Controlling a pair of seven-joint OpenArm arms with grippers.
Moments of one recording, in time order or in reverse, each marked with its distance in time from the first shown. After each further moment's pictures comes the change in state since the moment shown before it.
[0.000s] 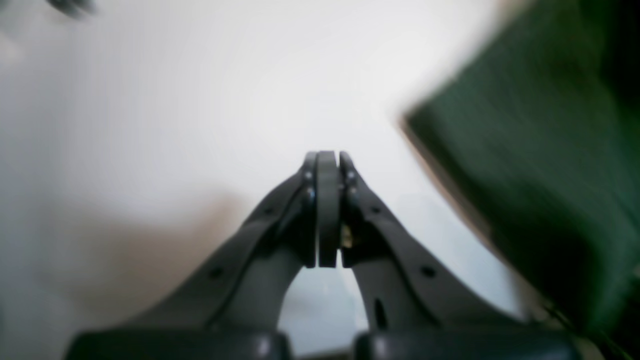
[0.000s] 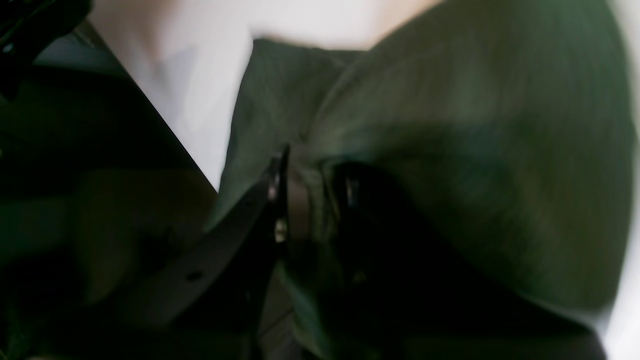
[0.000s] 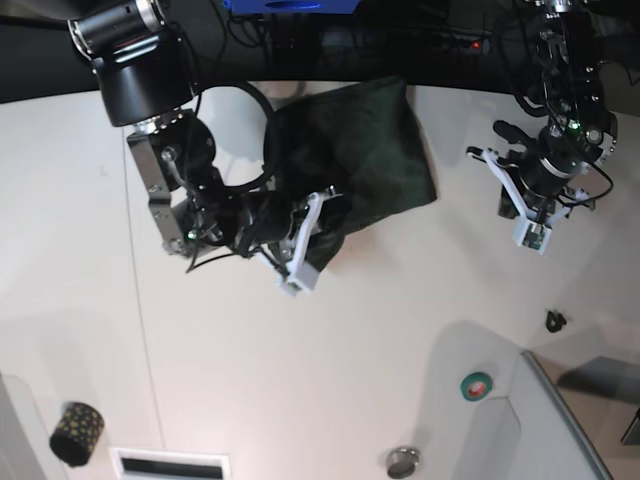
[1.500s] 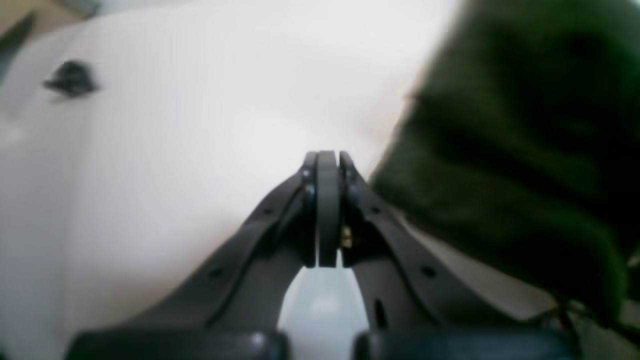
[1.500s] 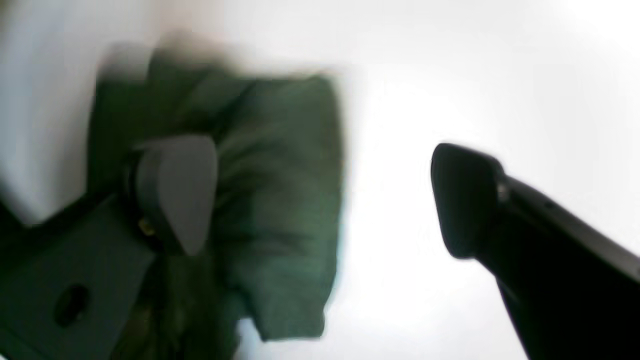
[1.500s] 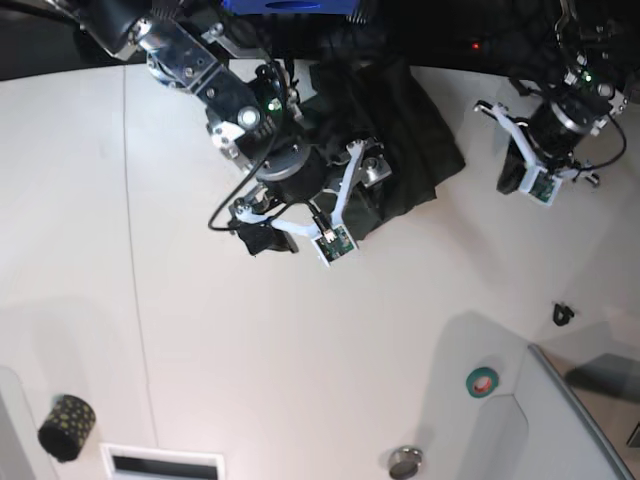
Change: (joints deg) left arm 11.8 -0.7 -7.3 1.7 3.5 -8.9 -23.8; right arm -11.4 8.7 -31.3 35.5 -36.8 -40.7 12.2
